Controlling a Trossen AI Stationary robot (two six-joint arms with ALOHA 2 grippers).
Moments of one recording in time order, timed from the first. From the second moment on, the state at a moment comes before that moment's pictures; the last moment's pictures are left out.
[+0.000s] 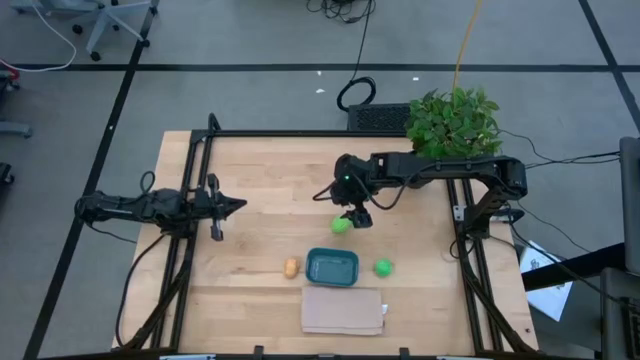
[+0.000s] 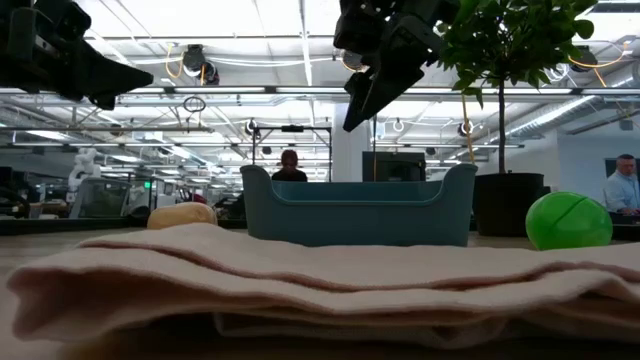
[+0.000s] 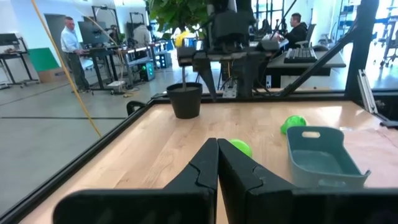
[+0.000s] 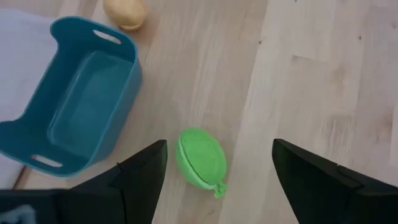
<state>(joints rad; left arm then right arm) -0.13 0.01 0.10 -0.11 -0.29 0.08 -0.15 1.68 1.37 -0.73 -0.21 -0.35</state>
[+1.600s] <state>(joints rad) -0.13 0.01 0.10 -0.19 -0.29 0.08 -0.05 1.92 1.37 -0.74 -0.11 -0.91</state>
